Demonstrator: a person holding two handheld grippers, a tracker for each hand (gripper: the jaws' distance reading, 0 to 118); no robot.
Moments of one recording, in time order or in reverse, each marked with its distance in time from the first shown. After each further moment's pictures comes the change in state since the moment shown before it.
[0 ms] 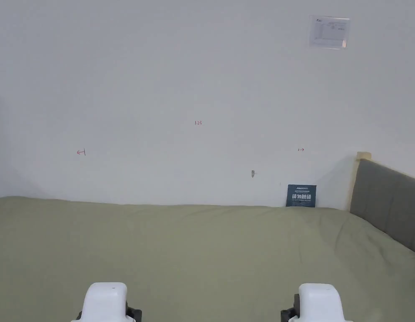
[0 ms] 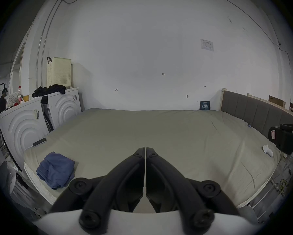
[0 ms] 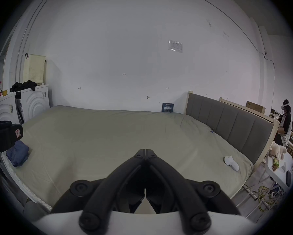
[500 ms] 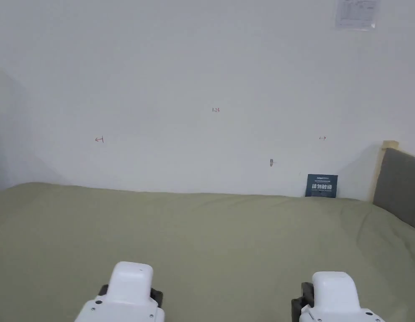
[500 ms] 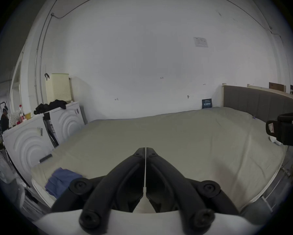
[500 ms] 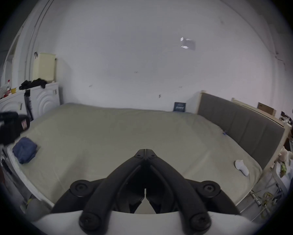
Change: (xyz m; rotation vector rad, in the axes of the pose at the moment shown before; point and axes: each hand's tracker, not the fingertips) left arm 0.006 0.001 -0.004 0.049 0.016 -0.101; right arm -0.004 0.006 -0.009 0.013 0.079 0.001
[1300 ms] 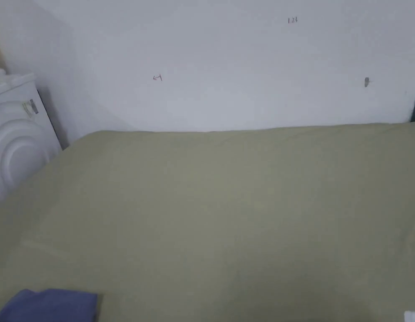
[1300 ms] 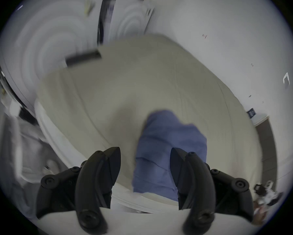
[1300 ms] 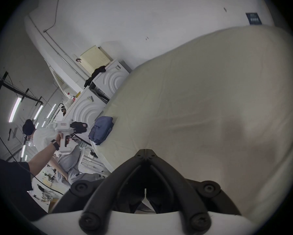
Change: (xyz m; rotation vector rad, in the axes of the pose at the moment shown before) left arm -0.490 -0.075 -0.090 -0.637 0.189 0.550; right arm -0.046 -0.096 -0.130 -0.533 0.869 -0.362
